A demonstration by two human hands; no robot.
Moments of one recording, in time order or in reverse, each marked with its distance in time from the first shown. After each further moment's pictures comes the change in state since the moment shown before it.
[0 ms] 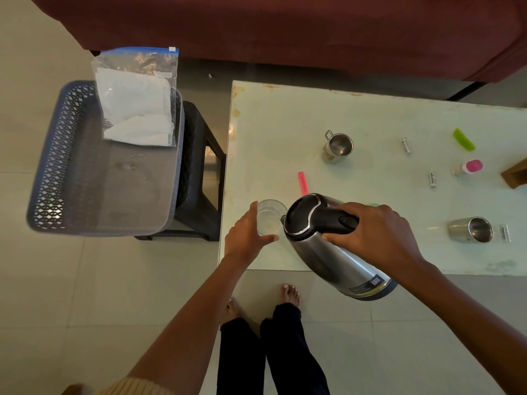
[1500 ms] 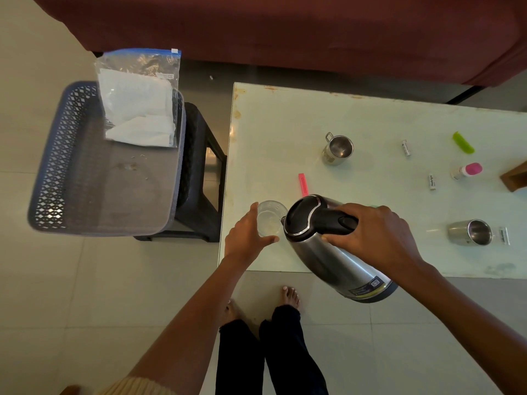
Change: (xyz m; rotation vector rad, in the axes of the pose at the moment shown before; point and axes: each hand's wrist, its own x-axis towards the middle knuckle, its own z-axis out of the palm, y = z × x) left_hand 0.001 -0.002 0.001 -0.033 0.011 0.022; right_hand -0.001 -0.004 -0.003 0.008 -0.013 0.011
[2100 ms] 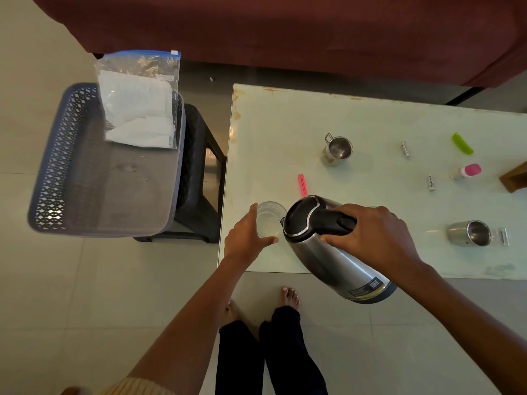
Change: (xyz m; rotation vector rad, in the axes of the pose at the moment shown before) left_hand 0.000 -0.001 0.001 0.010 -0.002 -0.008; right_hand 0.001 0.001 0.000 -0.011 -0.010 -0.019
